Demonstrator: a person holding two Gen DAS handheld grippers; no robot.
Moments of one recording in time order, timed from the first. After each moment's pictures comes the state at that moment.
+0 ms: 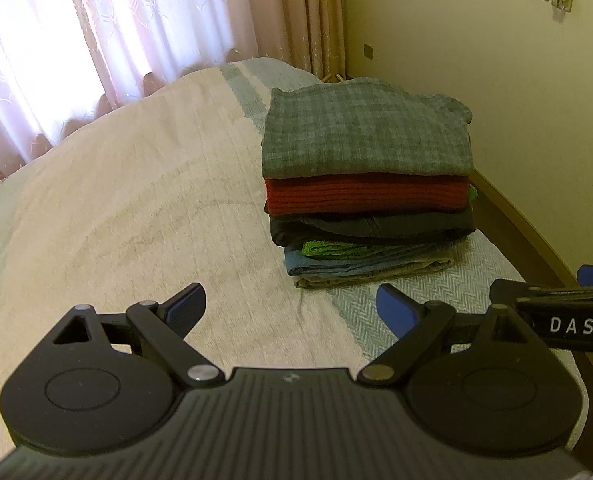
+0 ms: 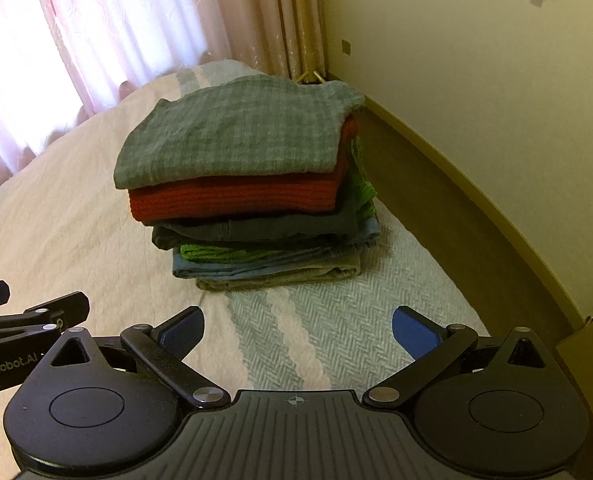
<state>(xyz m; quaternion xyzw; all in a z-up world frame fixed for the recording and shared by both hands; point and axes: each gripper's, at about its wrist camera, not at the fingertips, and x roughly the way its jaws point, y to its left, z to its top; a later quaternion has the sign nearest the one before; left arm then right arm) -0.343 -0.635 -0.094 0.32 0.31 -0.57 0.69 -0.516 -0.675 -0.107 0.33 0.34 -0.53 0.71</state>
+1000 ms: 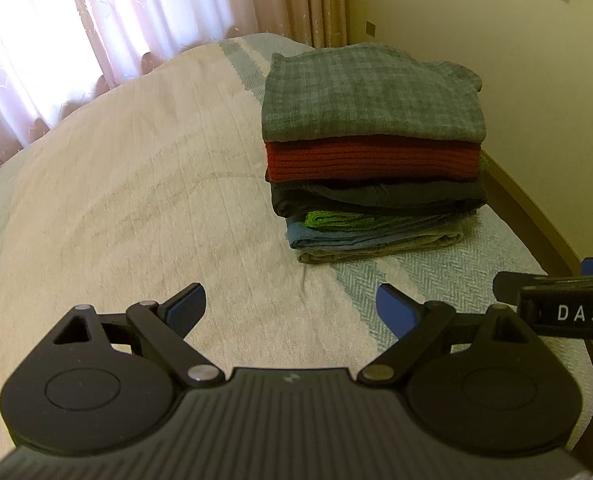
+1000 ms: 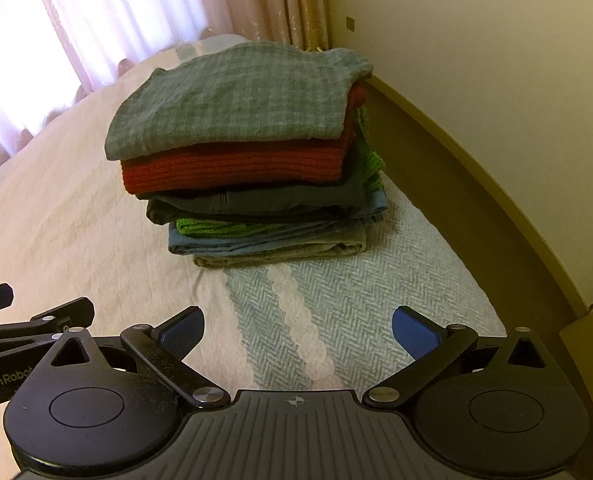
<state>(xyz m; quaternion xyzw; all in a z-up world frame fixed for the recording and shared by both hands) -0.340 -0.638 -0.123 0.34 0.33 -0.55 0.69 -0.512 -0.679 -0.130 0.35 0.36 -0.52 0.69</state>
